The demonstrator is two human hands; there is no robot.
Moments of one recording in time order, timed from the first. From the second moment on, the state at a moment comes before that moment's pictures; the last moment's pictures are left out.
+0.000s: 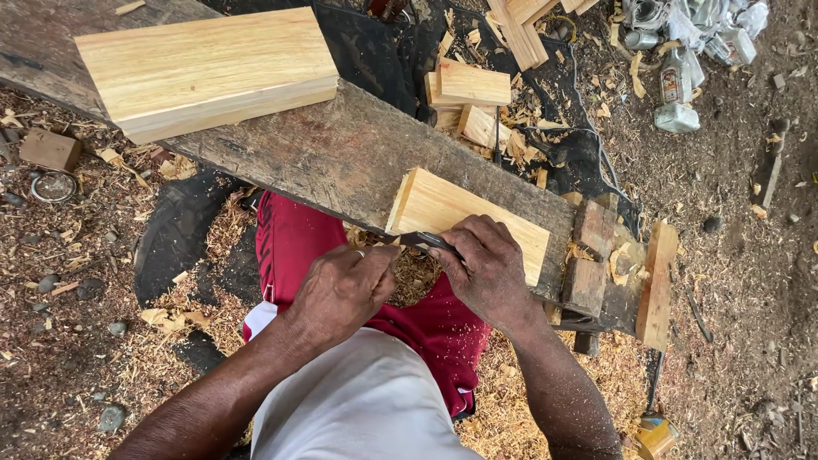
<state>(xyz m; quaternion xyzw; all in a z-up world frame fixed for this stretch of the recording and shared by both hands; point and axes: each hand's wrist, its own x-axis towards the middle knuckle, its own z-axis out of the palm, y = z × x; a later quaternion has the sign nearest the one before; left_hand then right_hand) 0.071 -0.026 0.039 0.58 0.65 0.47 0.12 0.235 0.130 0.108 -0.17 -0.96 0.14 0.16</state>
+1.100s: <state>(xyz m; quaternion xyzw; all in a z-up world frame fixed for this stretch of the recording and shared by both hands) 0.148 -0.028 0.066 0.76 0.48 0.39 0.20 0.374 -0.018 0.059 -0.42 -0.49 0.67 0.36</state>
